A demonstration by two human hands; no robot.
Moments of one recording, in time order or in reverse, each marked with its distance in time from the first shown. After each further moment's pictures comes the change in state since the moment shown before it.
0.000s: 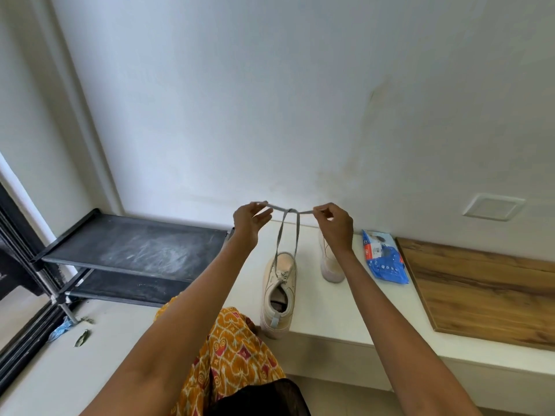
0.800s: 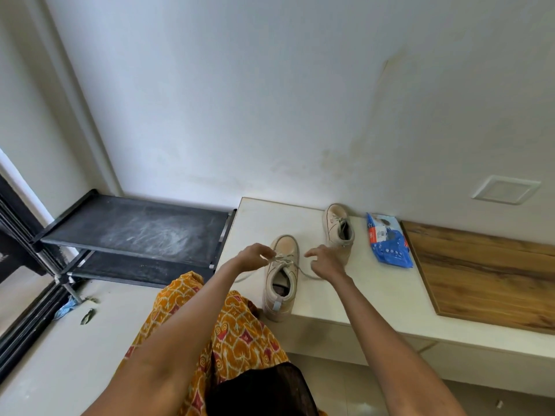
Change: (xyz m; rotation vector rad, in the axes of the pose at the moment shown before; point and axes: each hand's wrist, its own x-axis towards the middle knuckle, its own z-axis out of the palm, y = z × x) left_hand 0.018 -0.080 -0.097 1.622 -0.512 -0.022; right_hand -0.070 0.078 0.031 -0.544 -0.702 0.241
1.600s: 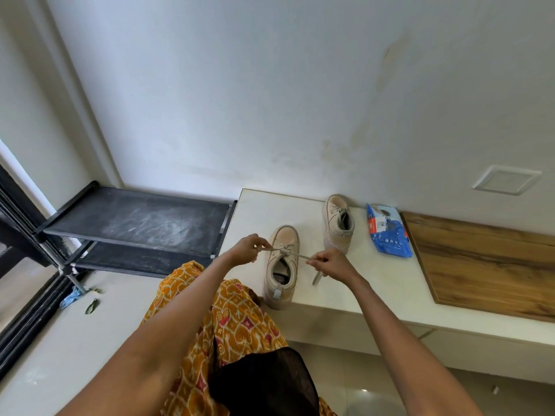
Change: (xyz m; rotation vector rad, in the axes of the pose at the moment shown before) left_hand -0.017 -0.006 -0.001 -0.136 0.074 0.068; right_hand -0.023 0.035 0.005 0.407 -0.091 -0.100
